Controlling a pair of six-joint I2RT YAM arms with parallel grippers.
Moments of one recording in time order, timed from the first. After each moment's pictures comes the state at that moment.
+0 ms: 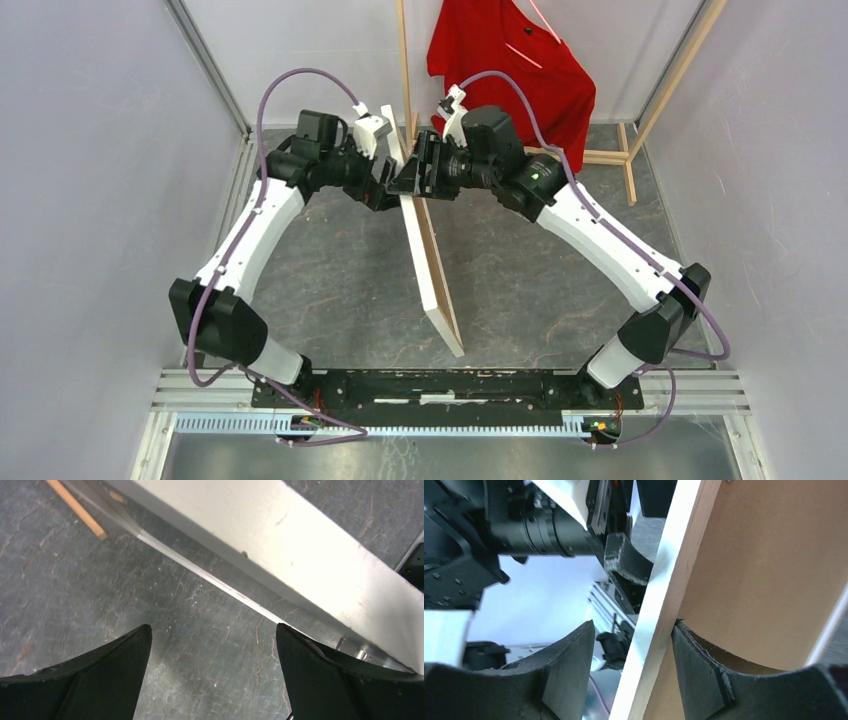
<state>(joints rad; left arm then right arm) -0.28 1.49 1.49 -0.77 0.56 0.20 0.77 1.60 1.71 -0.50 -0.31 0.82</state>
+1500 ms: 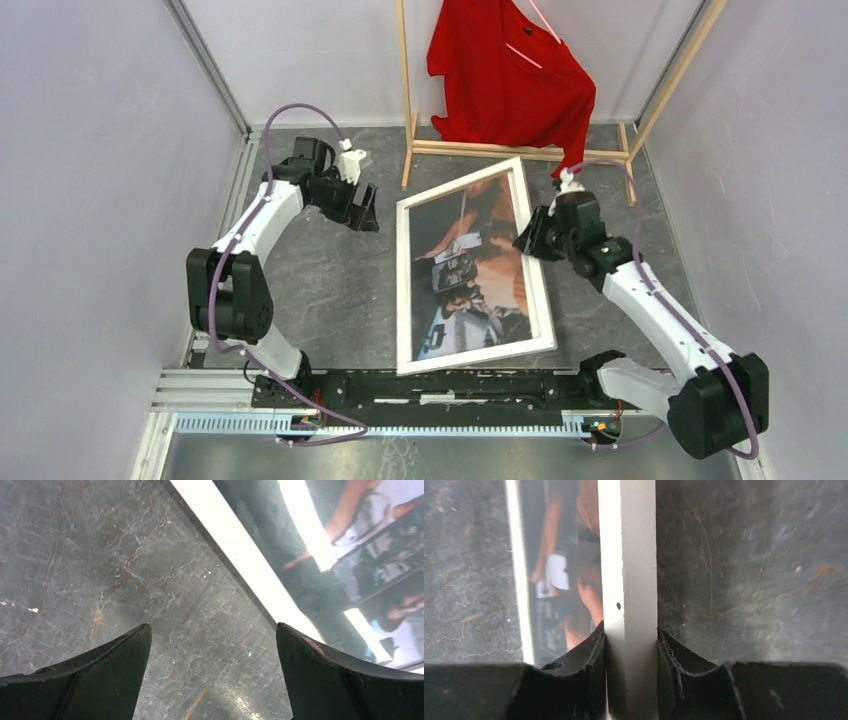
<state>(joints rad) -0.15 1.64 1.33 -0.75 0.51 0.29 0.34 1.08 0.89 -0.50 -0.05 0.49</state>
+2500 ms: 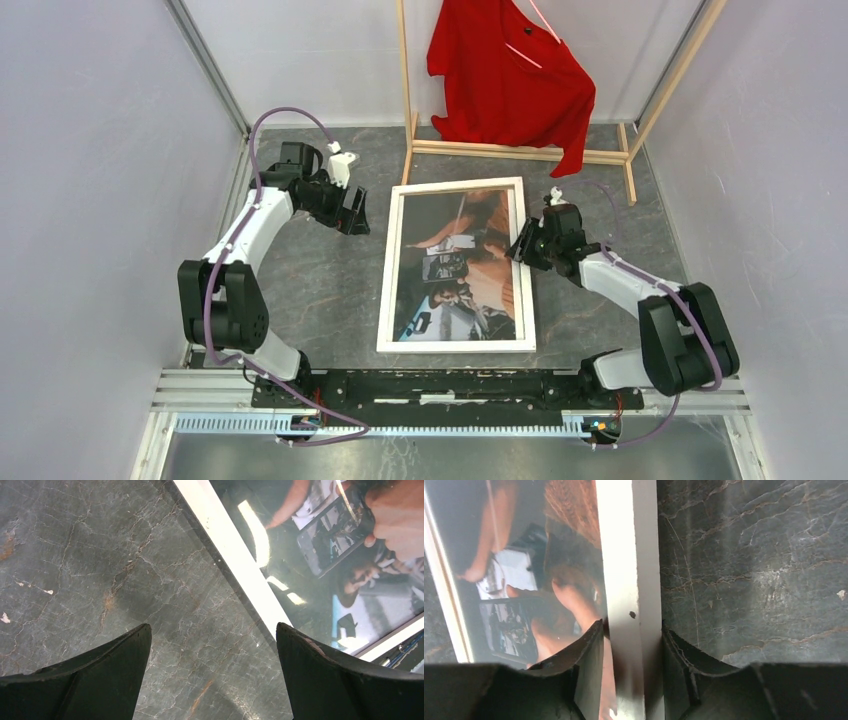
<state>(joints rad) -0.09 1.57 1.25 -0.75 0.53 0.34 0.29 1.35 0.62 -0.07 -0.09 0.59</state>
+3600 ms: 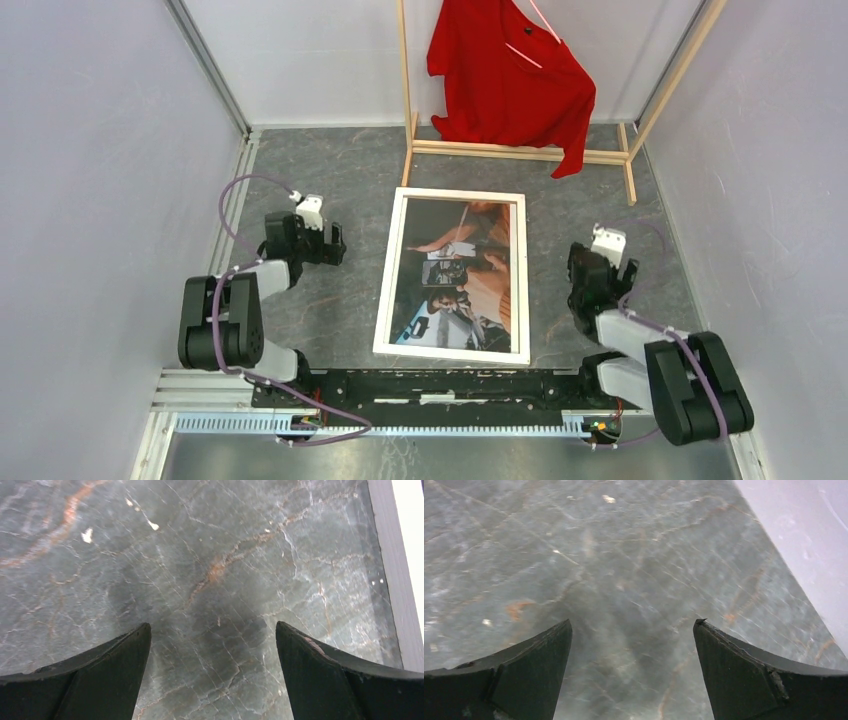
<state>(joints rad) 0.08 1.48 0.56 0.18 0.33 0.19 0.18 1.18 0.24 0.33 0.71 0.16</state>
